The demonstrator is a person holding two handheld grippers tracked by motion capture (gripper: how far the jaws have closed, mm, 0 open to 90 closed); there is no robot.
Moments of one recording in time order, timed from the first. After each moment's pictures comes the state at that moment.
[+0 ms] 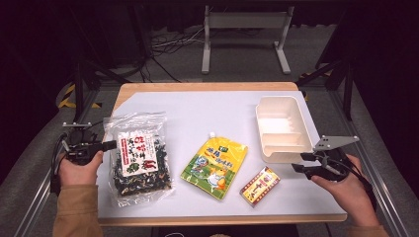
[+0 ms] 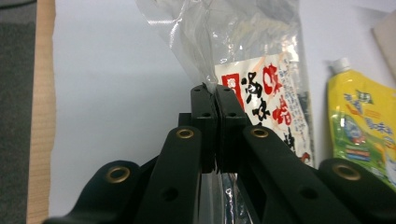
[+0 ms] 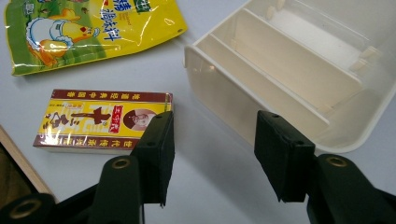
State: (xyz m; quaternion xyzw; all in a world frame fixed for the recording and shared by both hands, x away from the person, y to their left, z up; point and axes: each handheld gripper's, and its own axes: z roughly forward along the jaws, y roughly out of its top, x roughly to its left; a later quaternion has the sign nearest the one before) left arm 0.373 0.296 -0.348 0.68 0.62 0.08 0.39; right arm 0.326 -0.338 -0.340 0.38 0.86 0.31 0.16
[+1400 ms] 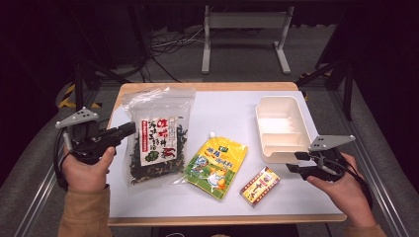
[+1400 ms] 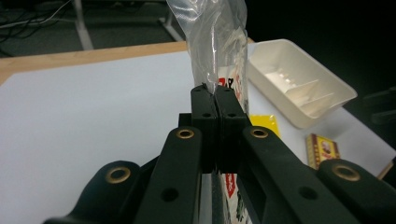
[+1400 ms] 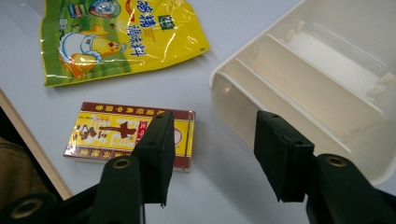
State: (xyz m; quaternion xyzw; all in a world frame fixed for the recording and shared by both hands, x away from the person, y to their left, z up) left arm 0.329 0.227 -0.264 0.71 0.45 0.14 0.52; right arm 0.323 -0.321 -0.330 0.35 0.86 0.33 0.16
